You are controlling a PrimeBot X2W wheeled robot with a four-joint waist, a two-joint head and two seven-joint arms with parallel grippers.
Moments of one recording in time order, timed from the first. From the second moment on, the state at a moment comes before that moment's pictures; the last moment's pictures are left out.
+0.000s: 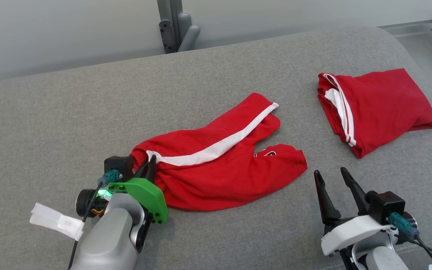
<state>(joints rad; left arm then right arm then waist) -0.58 0.05 -0.46 1.03 -0.50 -0.06 -0.26 -0.09 -0.05 0.09 0.30 0.20 0.13 -0.26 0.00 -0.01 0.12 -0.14</state>
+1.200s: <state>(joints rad) -0.31 0.05 -0.30 0.57 -0.37 -0.11 -0.26 -0.54 -0.28 0.29 0.61 0.46 0.13 -0.18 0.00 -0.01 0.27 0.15</state>
